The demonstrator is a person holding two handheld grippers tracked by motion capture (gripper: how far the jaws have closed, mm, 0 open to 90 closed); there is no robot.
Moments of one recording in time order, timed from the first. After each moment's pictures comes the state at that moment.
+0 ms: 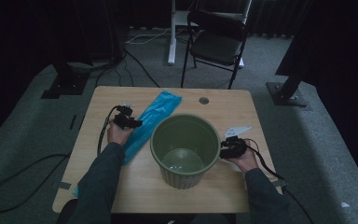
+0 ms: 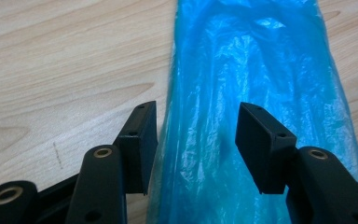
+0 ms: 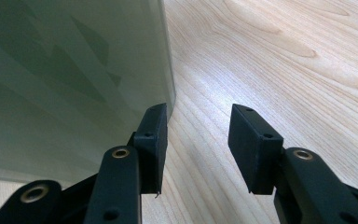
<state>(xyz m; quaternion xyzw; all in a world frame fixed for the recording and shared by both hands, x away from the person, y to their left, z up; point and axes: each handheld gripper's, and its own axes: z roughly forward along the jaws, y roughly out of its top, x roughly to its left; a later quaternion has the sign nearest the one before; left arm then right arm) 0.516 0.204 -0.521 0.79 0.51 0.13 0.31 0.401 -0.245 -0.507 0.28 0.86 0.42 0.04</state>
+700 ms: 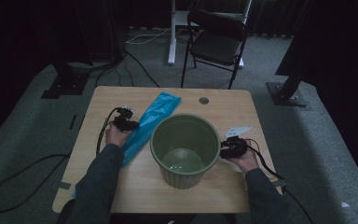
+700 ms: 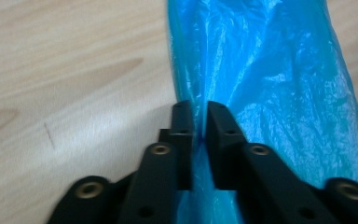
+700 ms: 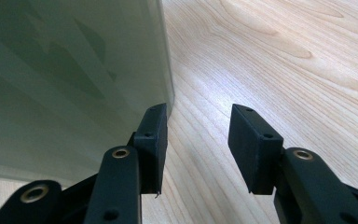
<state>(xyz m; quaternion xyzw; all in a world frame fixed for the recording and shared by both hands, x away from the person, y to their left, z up) 0.503 0.210 -0.523 0.82 0.48 0.12 0.29 0.400 -0.248 -0.505 0.29 0.86 0.42 0.04</state>
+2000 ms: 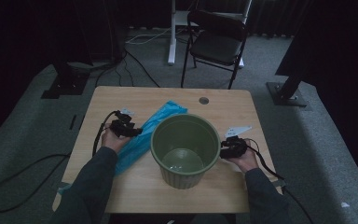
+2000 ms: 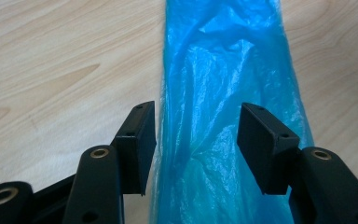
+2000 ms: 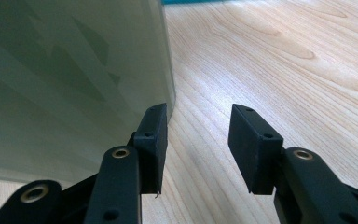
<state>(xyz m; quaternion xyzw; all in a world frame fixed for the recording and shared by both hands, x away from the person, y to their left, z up) 0.464 0.199 -0.492 0.83 0.43 0.13 0.31 0.401 -0.246 -0.505 0.28 0.86 0.42 0.04</state>
